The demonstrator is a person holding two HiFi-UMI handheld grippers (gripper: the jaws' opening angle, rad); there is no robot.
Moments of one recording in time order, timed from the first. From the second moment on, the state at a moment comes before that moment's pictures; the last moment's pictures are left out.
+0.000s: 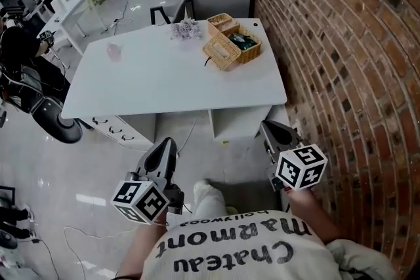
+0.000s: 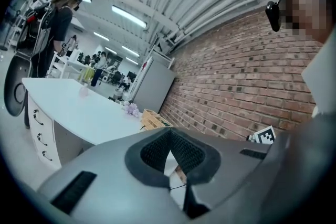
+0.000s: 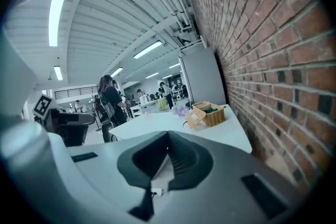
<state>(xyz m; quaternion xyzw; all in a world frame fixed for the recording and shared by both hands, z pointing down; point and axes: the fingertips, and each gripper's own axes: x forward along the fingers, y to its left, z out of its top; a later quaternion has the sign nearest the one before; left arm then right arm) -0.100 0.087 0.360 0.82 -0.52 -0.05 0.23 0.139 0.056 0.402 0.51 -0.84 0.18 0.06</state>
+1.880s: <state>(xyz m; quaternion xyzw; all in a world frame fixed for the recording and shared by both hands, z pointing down) -0.205 -0.187 0.366 0.81 -0.54 -0.07 0.22 0.094 -0.275 0.508 0.45 -0.82 0.07 0.35</state>
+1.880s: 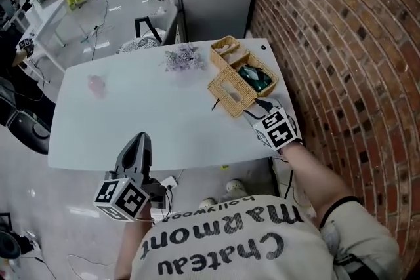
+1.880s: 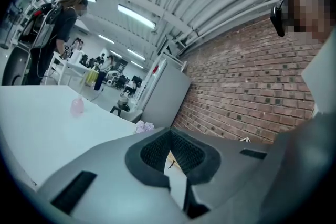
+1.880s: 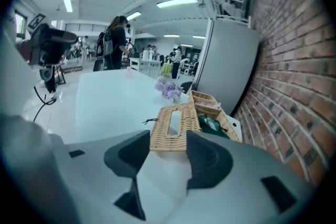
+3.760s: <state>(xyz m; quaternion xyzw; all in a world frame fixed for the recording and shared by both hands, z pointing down) -0.228 -0.184 0.362 0.74 -0.63 -0.08 0.23 0.102 -0.311 0.574 0.25 -0.73 -0.30 0.56</state>
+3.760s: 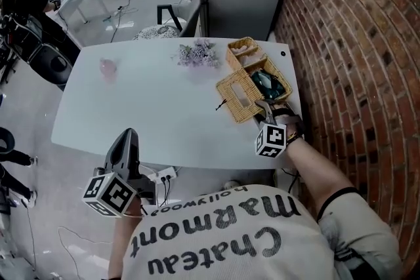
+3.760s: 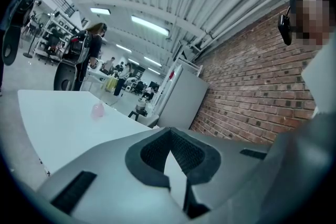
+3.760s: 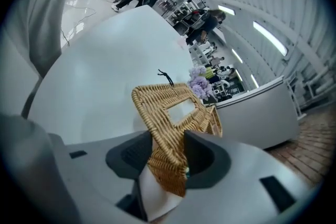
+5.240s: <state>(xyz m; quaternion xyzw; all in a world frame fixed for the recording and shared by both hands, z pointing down) -0.220 -0.191 0.358 0.74 -0.63 -0.08 0.22 0.107 -0.314 0.544 0.36 -0.85 -0.02 0.38</state>
